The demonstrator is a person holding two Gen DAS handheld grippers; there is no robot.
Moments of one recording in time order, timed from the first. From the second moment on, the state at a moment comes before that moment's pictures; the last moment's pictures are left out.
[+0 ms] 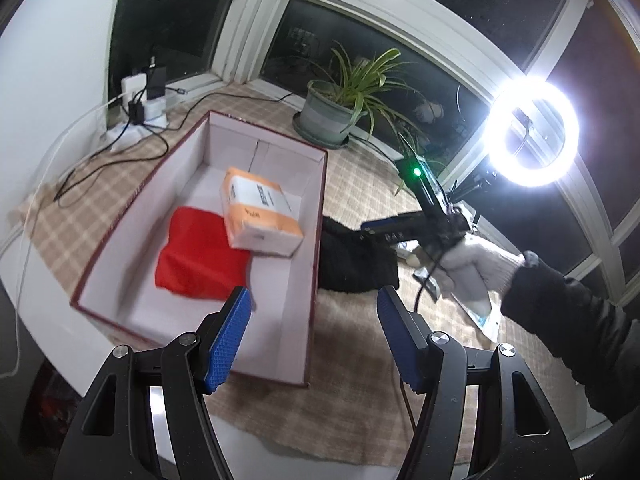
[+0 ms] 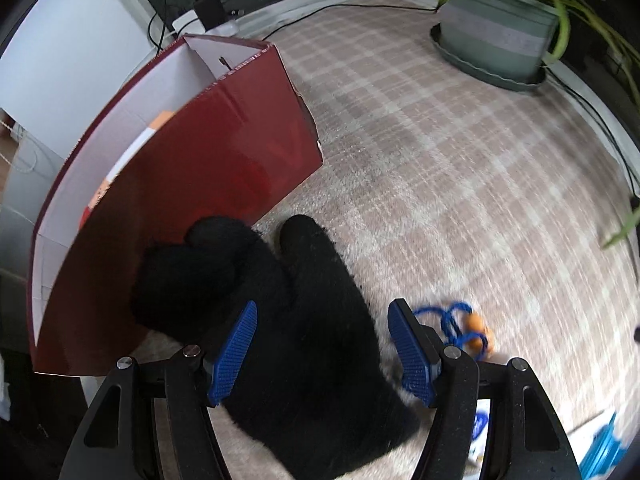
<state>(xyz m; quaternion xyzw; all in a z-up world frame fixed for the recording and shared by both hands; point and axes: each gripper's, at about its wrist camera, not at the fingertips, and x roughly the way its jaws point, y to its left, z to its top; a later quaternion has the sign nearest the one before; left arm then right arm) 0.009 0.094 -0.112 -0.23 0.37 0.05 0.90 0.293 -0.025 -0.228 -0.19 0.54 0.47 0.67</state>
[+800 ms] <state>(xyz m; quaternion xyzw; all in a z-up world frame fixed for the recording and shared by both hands) 0.009 0.053 -0.121 -0.22 0.39 0.04 0.89 0.245 -0.041 -0.240 -0.22 0.55 0.52 0.61</state>
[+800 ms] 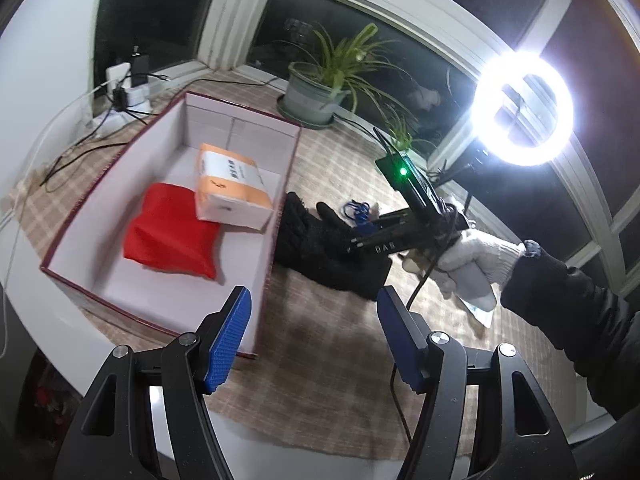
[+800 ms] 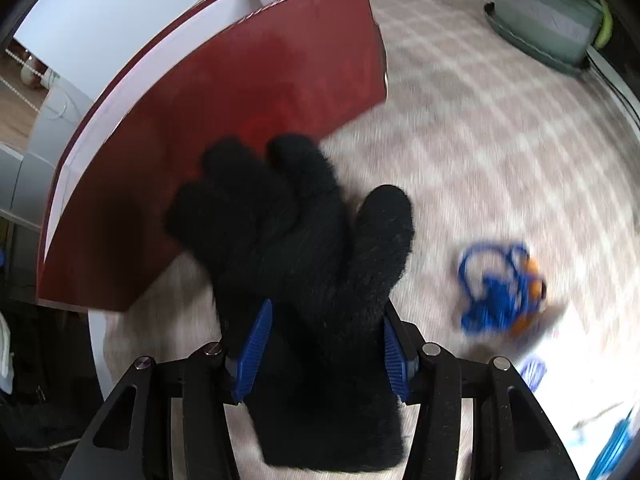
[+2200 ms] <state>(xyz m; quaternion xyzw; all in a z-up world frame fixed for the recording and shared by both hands) 0.143 -0.005 -0.242 -0.22 0.45 0.07 0.86 0.176 -0.170 -0.249 -0.09 0.57 0.45 0.68</state>
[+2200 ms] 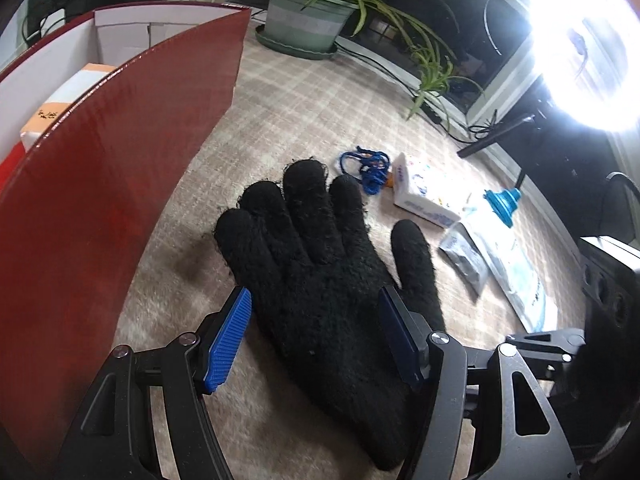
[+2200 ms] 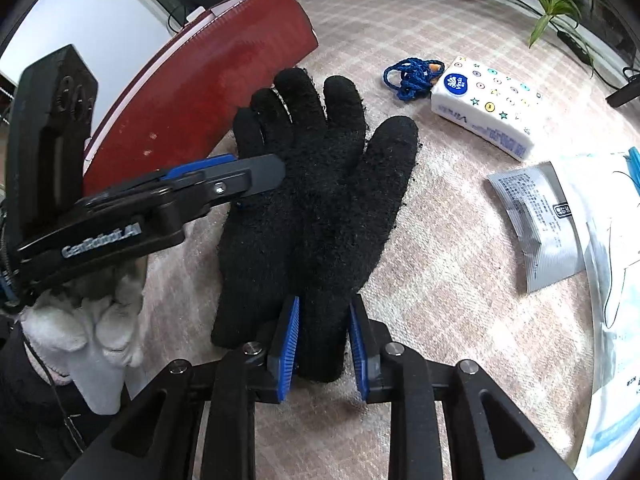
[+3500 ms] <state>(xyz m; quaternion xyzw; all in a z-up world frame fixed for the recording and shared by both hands) 0.155 -0.006 -0.203 -0.21 0.40 0.00 0.89 0.141 -0.158 -0.209 -0.07 0.53 0.40 0.75</state>
